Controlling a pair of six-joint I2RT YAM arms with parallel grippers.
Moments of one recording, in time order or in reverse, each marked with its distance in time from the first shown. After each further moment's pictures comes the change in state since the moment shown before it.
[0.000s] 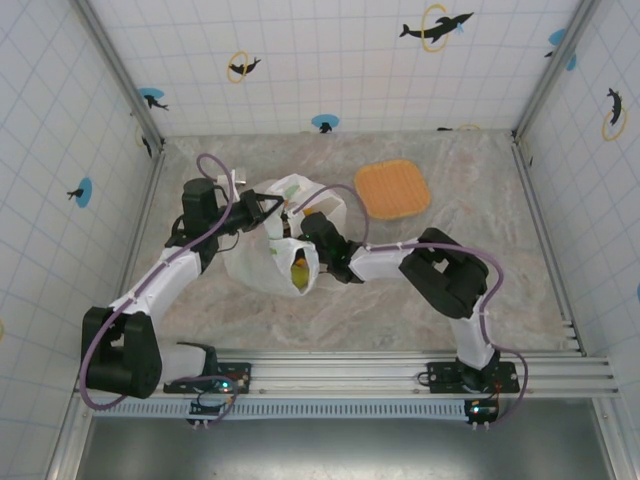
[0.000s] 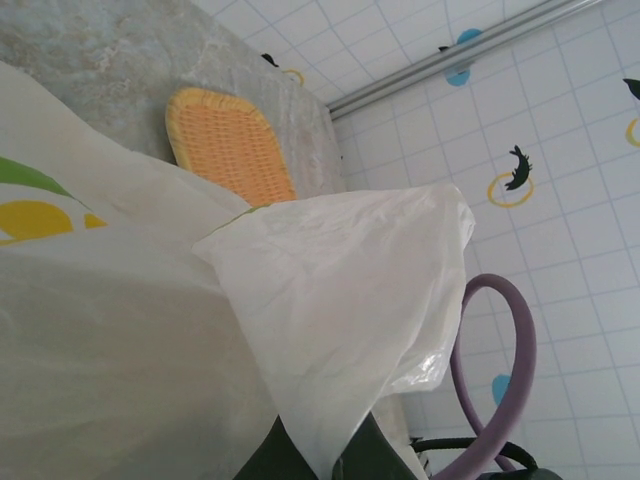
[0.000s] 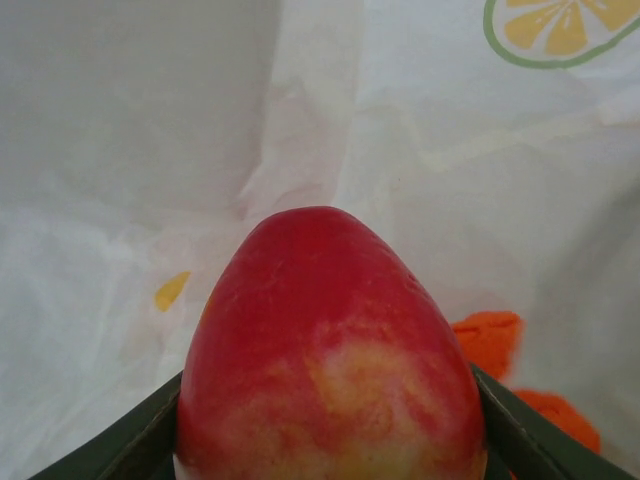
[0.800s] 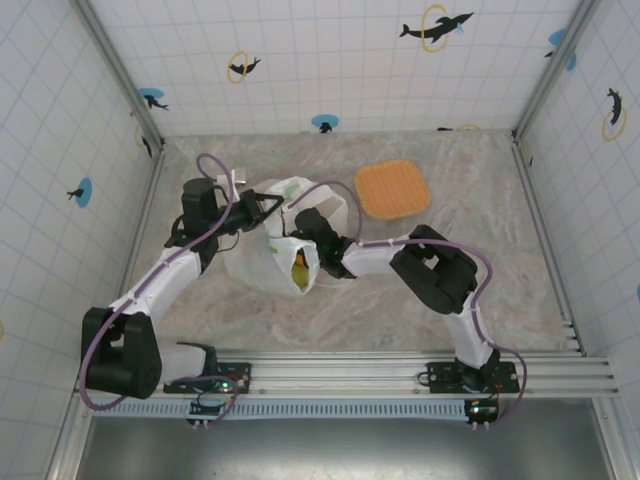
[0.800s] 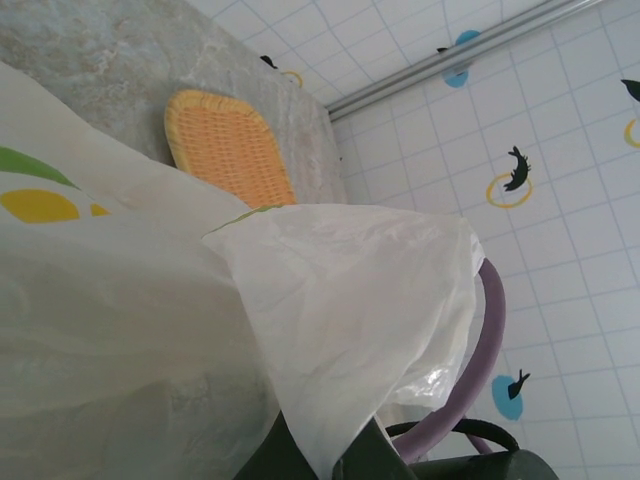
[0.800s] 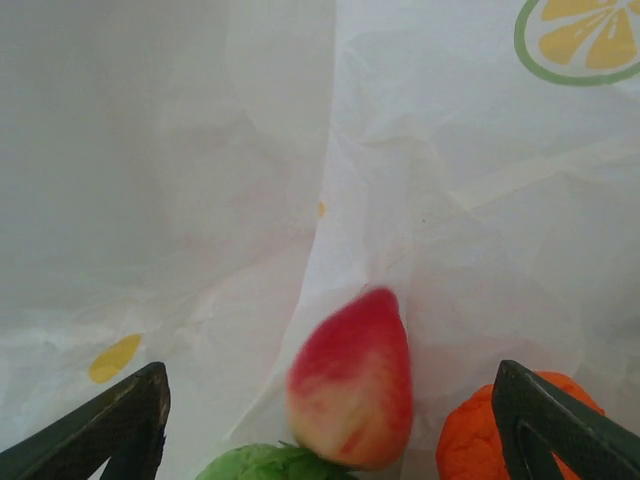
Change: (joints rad) left arm -0.001 -0.002 0.000 0.002 -0.002 0.000; right arm -0.012 0.047 0.059 0.006 -0.031 0.046
